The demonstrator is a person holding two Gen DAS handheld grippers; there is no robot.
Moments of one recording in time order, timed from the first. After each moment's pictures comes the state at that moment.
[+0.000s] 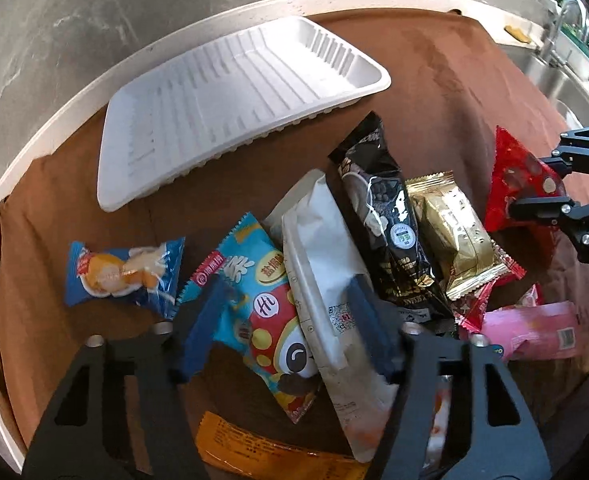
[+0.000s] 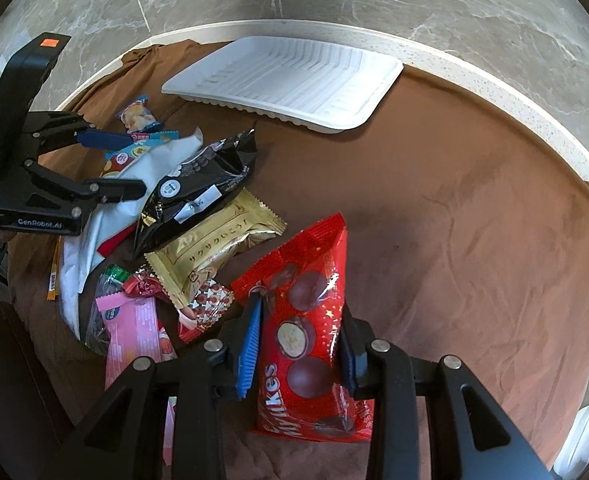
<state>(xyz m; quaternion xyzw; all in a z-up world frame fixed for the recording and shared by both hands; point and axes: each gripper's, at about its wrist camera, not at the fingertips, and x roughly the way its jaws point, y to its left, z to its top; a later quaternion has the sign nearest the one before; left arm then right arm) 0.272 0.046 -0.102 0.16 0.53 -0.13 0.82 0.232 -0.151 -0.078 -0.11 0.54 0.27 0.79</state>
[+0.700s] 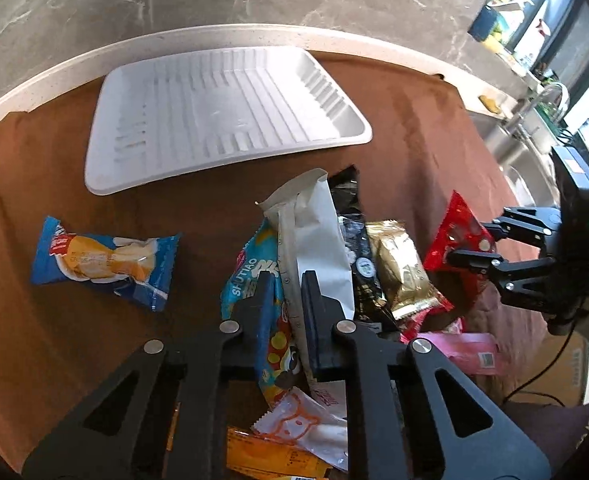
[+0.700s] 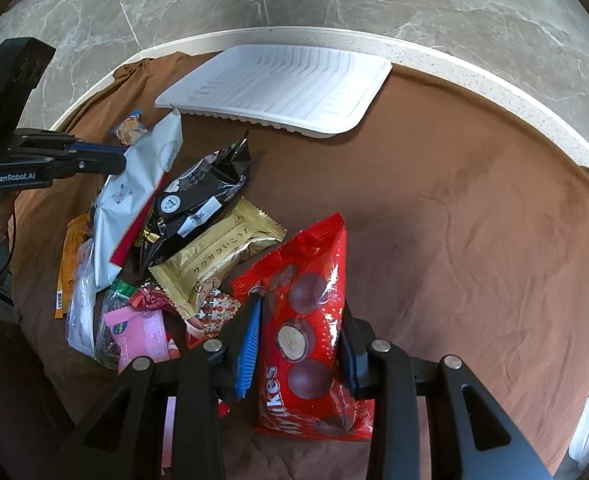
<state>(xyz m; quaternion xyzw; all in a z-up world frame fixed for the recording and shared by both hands) 0.281 0.089 -0.072 0.00 0.53 -0.20 0.82 0.231 -0.155 -0.074 -0.08 0.54 0.26 0.80</state>
